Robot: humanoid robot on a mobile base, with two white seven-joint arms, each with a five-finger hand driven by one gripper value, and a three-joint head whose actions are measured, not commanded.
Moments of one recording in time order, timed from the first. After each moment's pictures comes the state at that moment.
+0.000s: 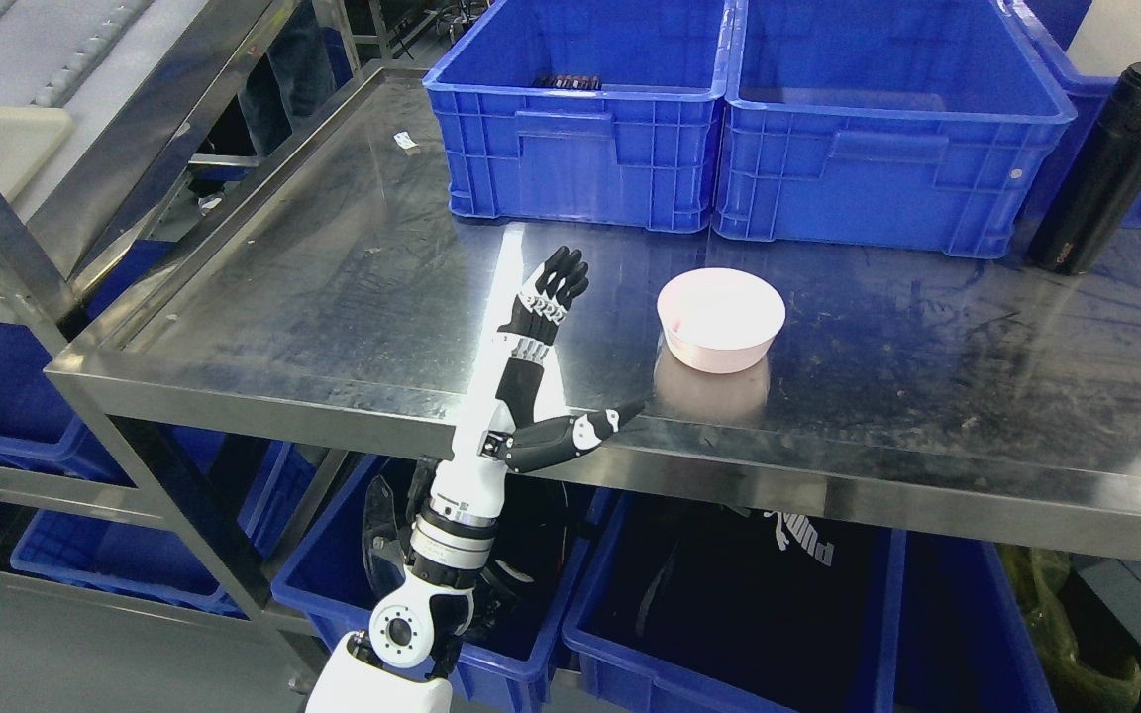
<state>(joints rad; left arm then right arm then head) -0.03 0.00 -0.30 -1.61 0.16 -0.60 -0.14 0.00 0.00 0.05 0.00 0.05 -0.08 -0.02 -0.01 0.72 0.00</state>
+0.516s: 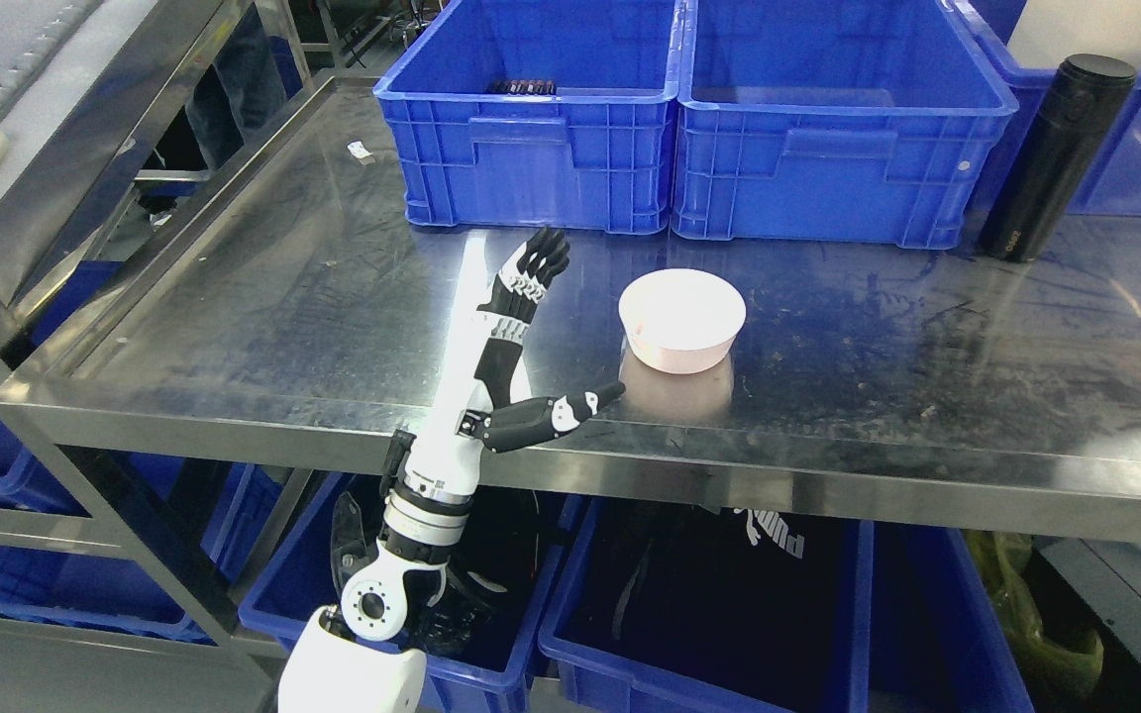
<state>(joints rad) -0.11 0.05 -0.25 -1.61 0.14 -0.59 -0.22 0.00 0.00 0.05 0.00 0.05 -0.08 -0.02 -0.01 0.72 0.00</state>
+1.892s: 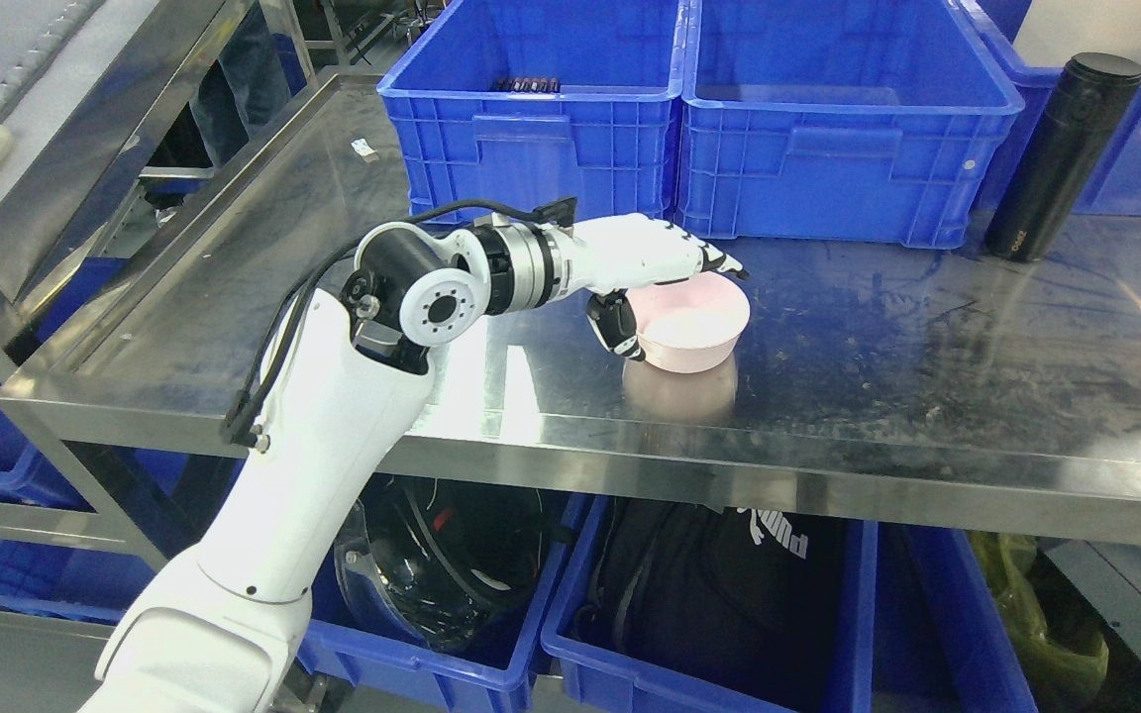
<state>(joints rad) -0.80 0.14 -0.49 -1.59 -0.74 -0.13 -1.04 0.00 0.00 0.05 0.00 0.05 -0.08 -0.02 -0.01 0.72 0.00</state>
